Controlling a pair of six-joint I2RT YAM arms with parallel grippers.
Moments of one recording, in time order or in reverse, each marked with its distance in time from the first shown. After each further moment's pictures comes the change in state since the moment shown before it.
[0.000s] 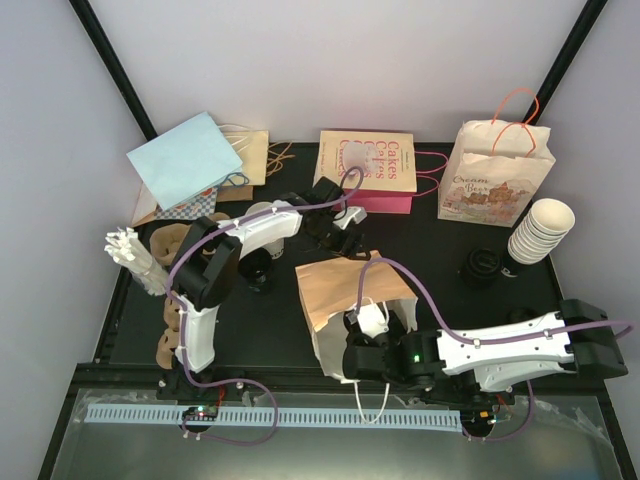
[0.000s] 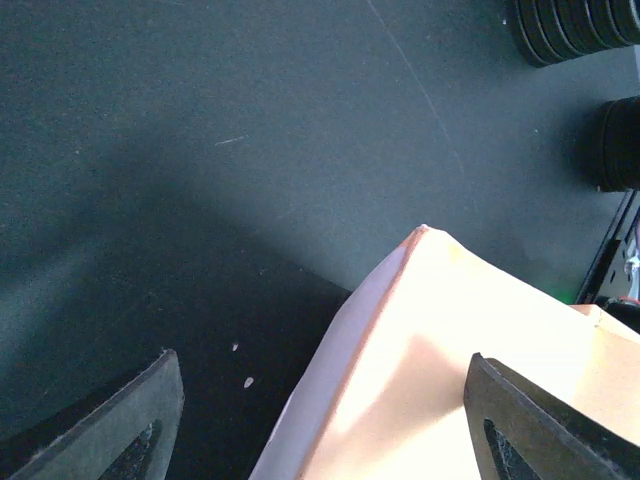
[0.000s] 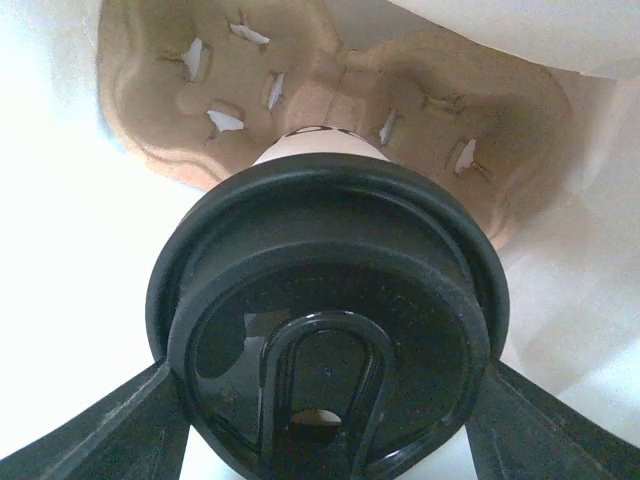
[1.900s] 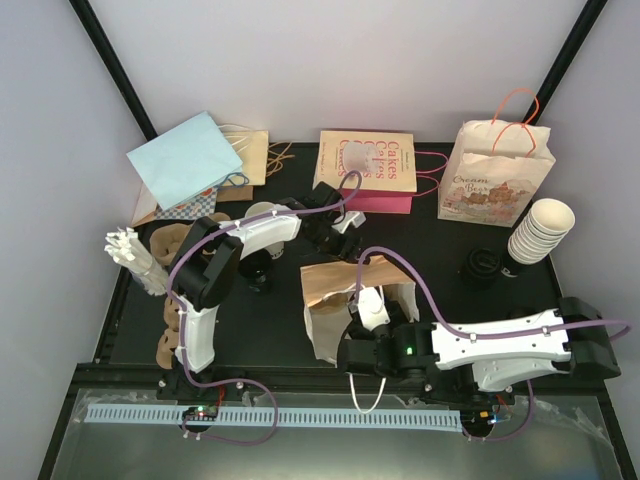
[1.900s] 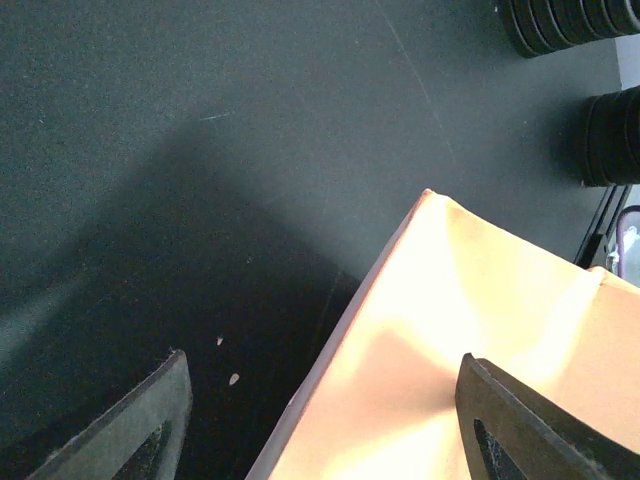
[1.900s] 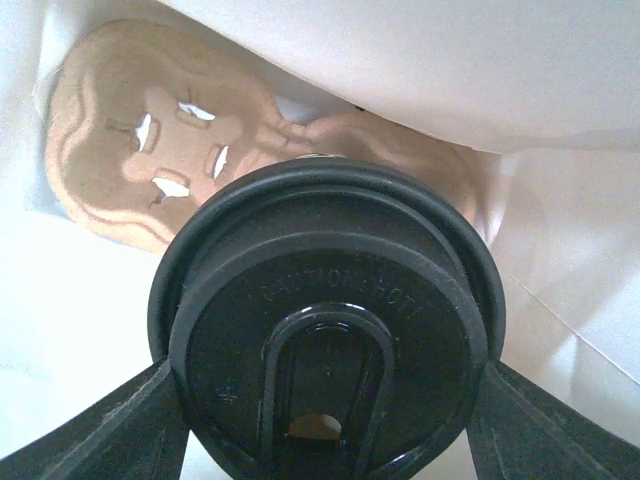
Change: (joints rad) left arm 0.001 -0.005 -0.068 0.076 0.053 -0.027; right arm -0.031 0.060 0.132 -0.181 0.081 0.064
